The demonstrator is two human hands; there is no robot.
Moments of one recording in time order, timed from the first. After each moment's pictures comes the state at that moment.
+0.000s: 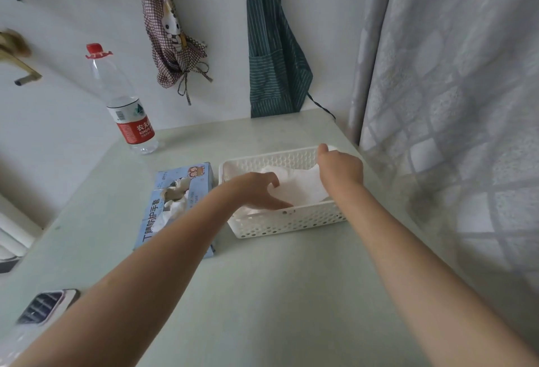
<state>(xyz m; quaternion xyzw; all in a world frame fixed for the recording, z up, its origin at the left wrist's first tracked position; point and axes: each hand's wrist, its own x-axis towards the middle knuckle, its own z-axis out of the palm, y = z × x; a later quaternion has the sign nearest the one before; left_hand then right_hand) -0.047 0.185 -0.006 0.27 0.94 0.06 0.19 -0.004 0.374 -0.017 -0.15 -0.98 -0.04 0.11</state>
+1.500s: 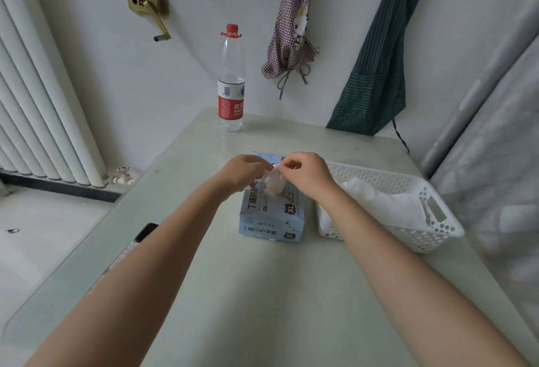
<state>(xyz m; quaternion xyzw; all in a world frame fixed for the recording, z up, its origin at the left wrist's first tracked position) -0.035 -0.031 0.006 0.06 0.86 0.50 0.09 -0.034 0.139 0.007 0.07 -0.92 0.37 0.09</state>
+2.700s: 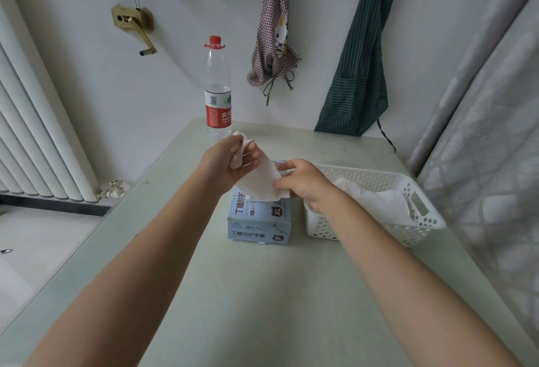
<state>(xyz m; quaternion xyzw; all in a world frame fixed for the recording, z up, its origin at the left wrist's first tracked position) -0.033 -0.020 0.038 -0.06 0.48 0.87 0.10 -0.014 0.156 0.015 -0.03 -0.82 0.57 -0.06</state>
